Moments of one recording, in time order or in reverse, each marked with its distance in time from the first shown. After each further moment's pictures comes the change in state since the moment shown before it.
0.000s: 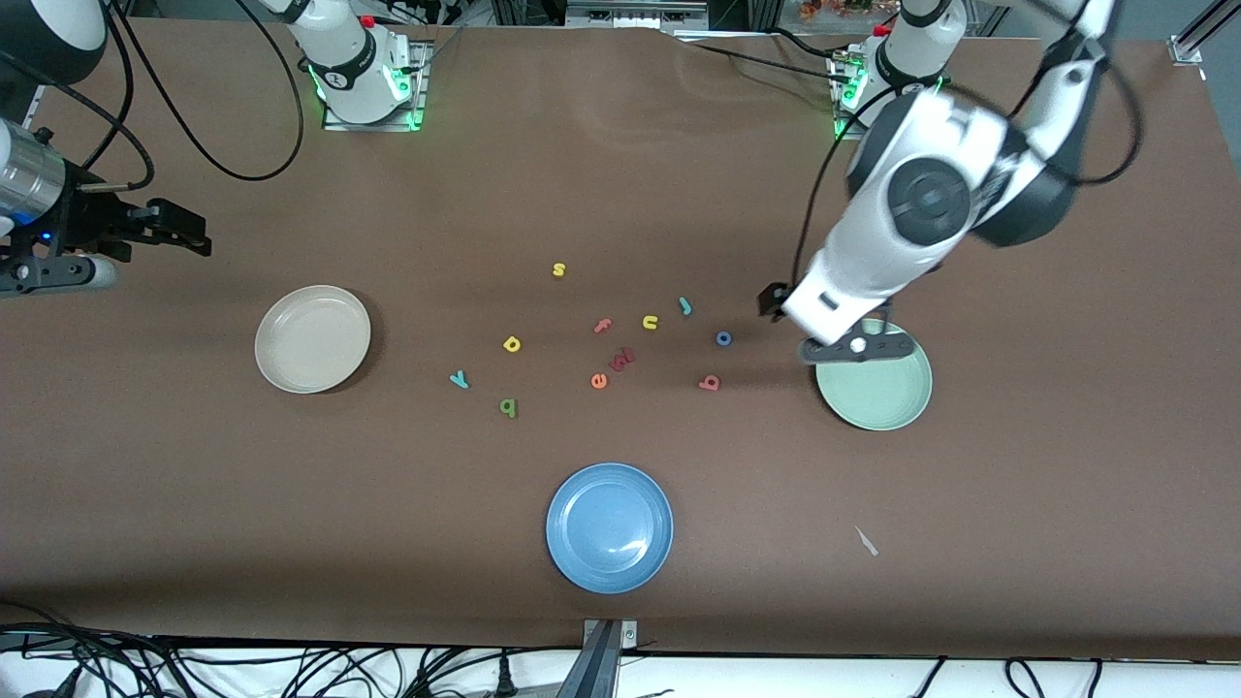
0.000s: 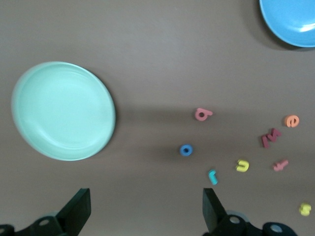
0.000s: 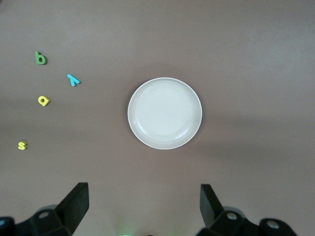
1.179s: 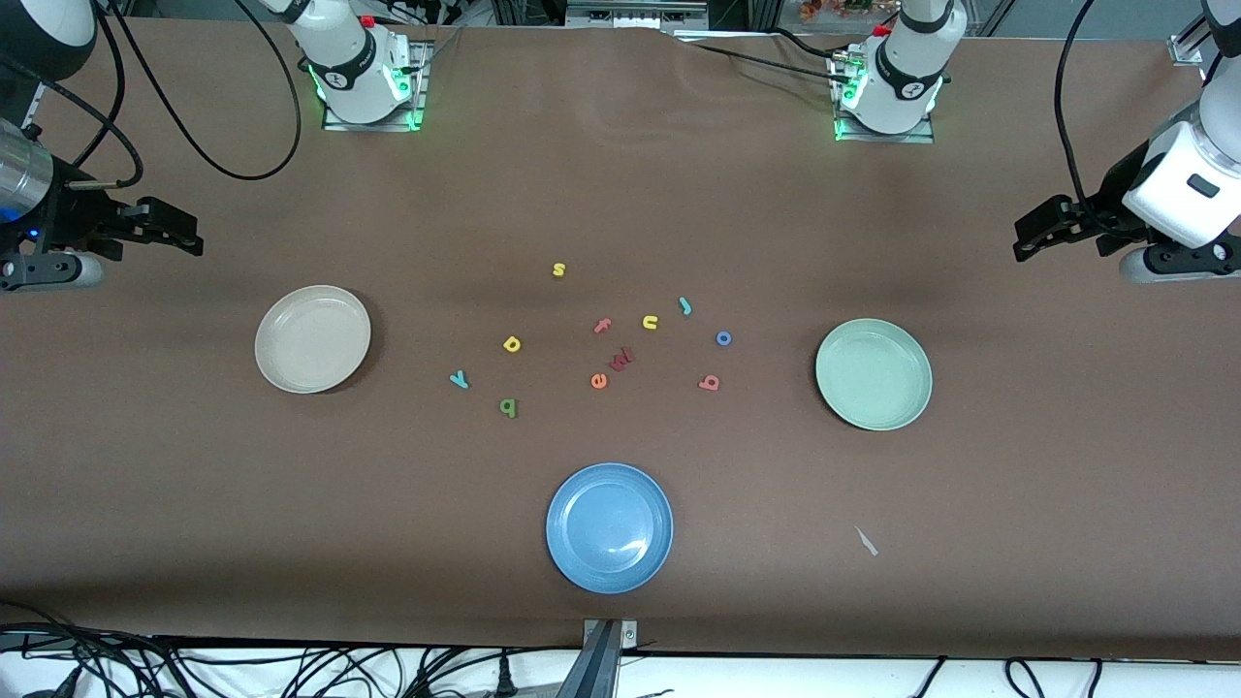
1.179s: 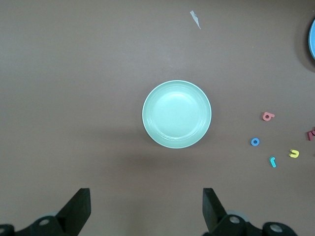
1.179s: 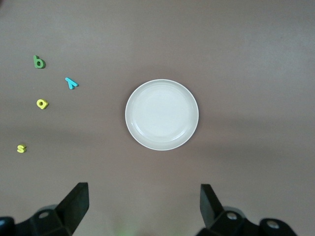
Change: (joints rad) left arm 0.369 -0.351 0.015 0.004 0.047 -0.289 0.379; right arm -0.013 -0.013 -0.010 0.001 -0.001 0.005 0.000
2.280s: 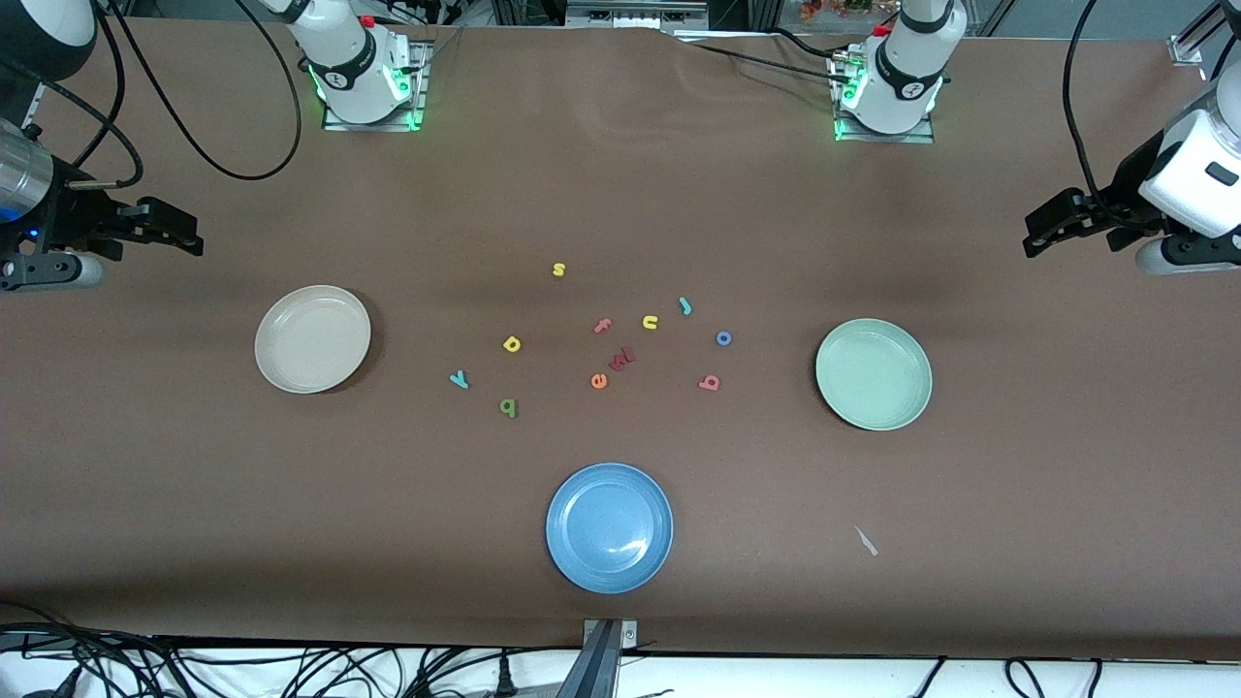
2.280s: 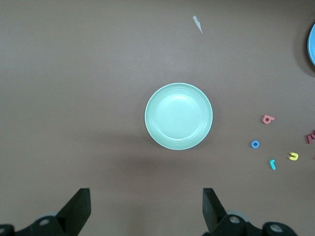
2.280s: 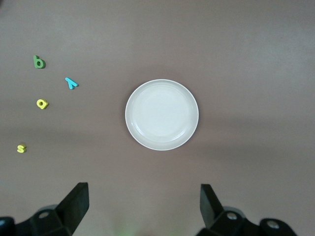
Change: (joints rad) left arm 0.007 -0.018 0.007 0.000 0.001 0.000 0.000; right arm 0.000 0.000 0.000 0.000 0.000 0.000 0.000
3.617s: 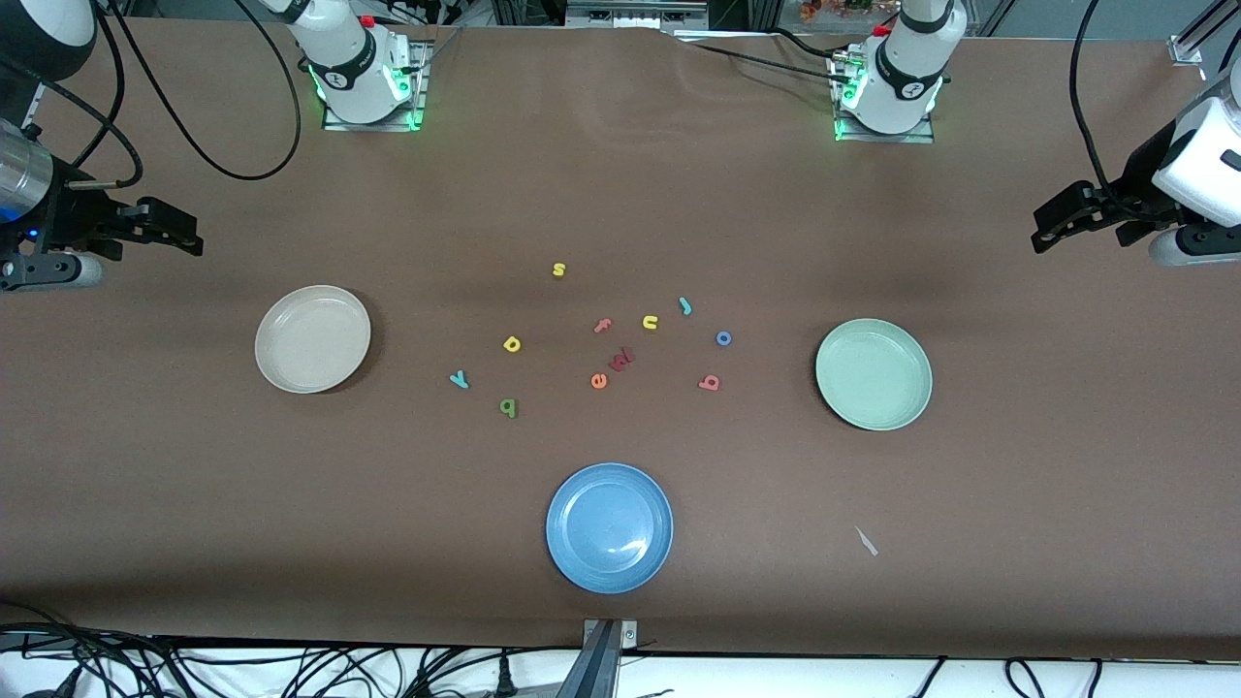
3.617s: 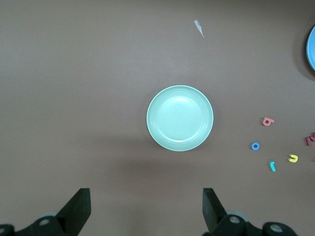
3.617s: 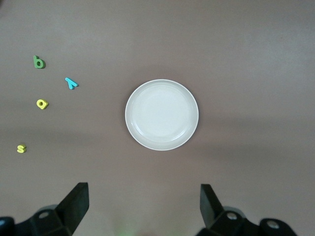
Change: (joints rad) left arm 0.002 -0.015 0.004 0.000 0.003 0.000 0.000; right arm 0.000 0.000 0.000 0.000 0.000 0.000 0.000
